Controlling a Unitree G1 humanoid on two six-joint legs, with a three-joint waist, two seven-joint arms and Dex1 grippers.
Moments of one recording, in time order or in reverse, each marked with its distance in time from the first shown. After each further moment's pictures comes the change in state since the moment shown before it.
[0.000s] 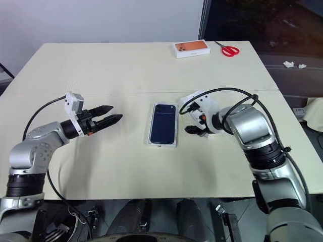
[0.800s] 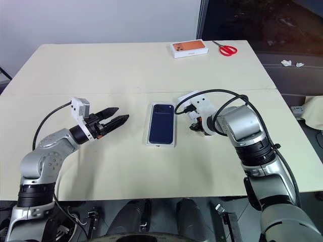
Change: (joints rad) left arm 0.078 -0.088 -0.008 -0.112 -0.046 -0.018 0.127; right arm -0.034 0.090 0.009 0.055 0.046 0.028 -0.192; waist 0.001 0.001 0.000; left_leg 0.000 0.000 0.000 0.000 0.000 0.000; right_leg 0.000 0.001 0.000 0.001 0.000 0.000
